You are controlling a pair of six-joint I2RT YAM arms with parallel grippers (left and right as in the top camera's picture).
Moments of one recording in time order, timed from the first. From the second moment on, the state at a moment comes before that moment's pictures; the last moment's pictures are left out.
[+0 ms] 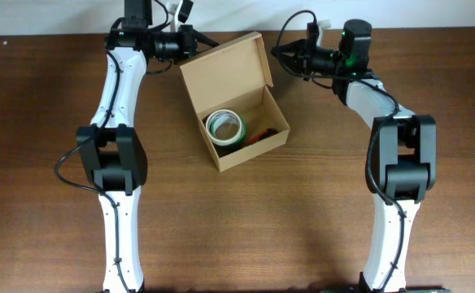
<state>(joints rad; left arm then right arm) -0.05 2.60 2.49 -0.79 1.15 -0.25 0.03 2.36 1.73 0.30 -1.13 1.20</state>
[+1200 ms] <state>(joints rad) -0.27 2.44 2.49 -1.20 0.85 -0.02 0.05 2.36 2.24 -1.00 -0.71 0.29</state>
